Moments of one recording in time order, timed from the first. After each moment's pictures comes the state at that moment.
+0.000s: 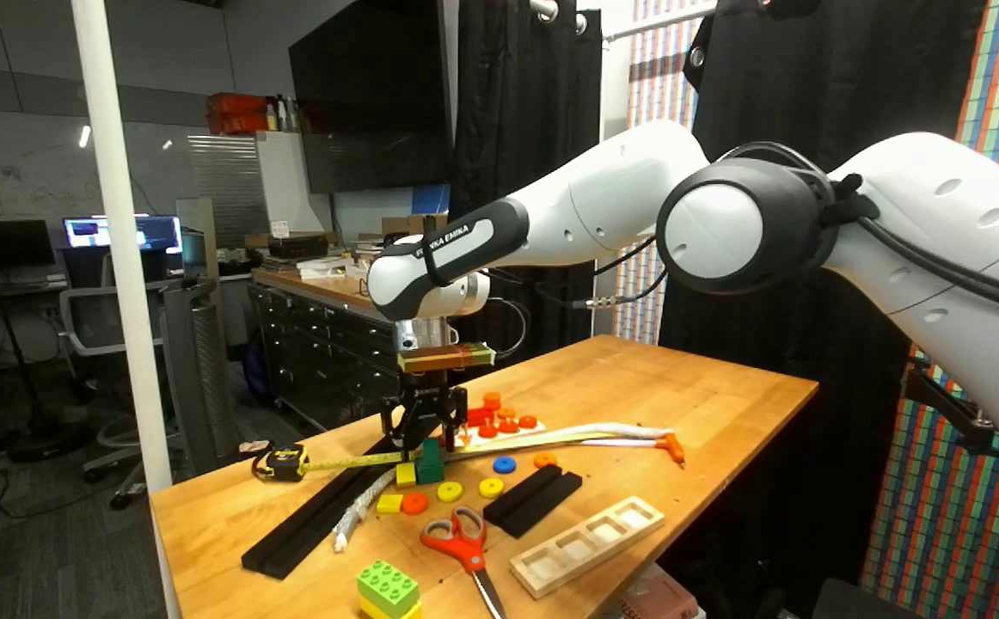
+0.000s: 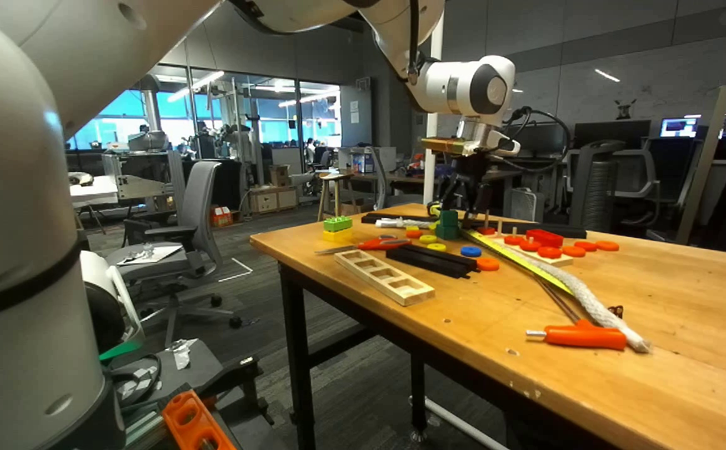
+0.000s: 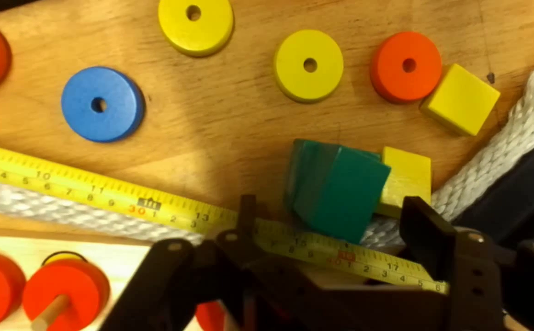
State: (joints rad) arm 0.09 0.79 0.03 -1.20 0.11 1.82 0.33
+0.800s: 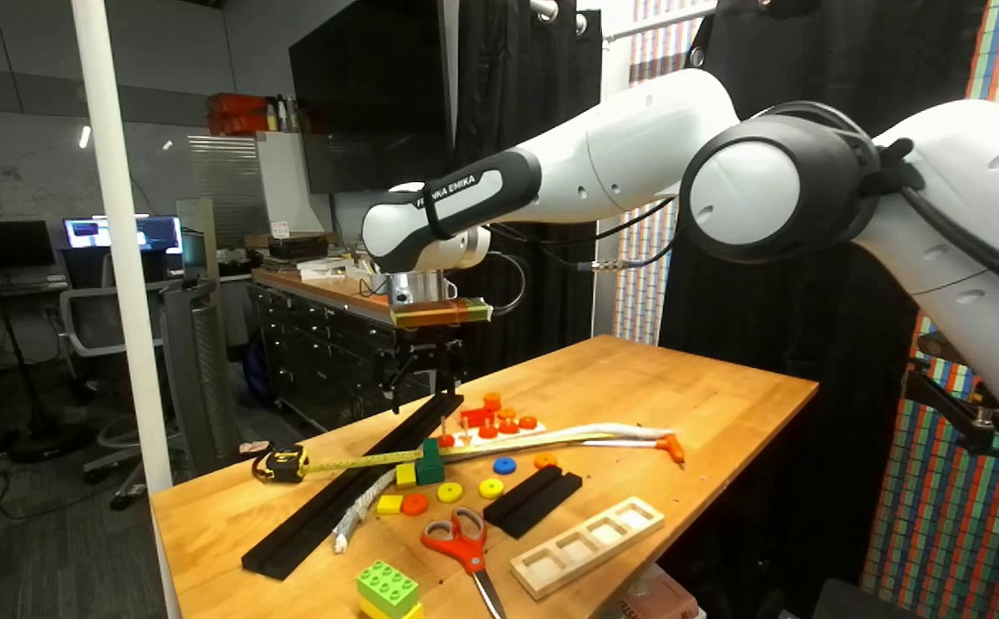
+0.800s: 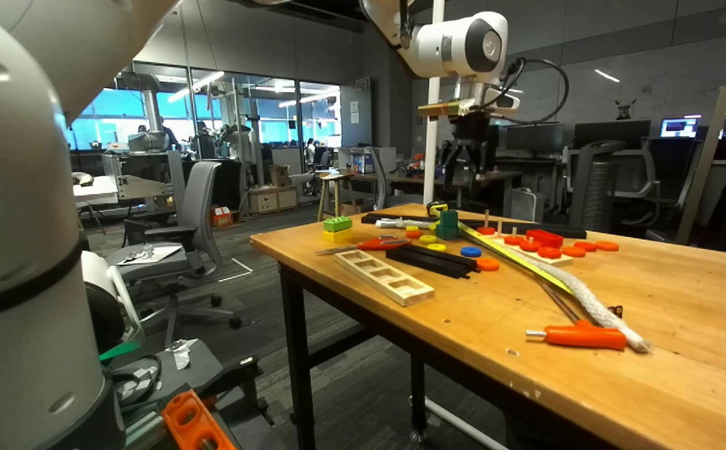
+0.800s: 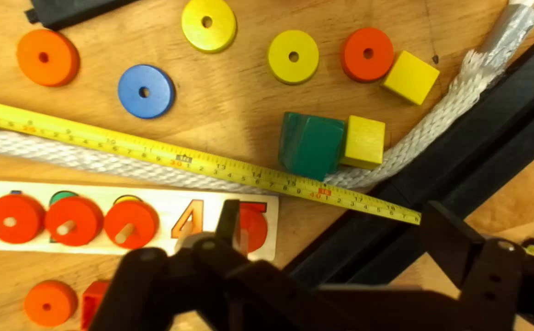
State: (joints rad) arm 0.12 0.68 0.00 -1.20 0.07 1.79 0.40
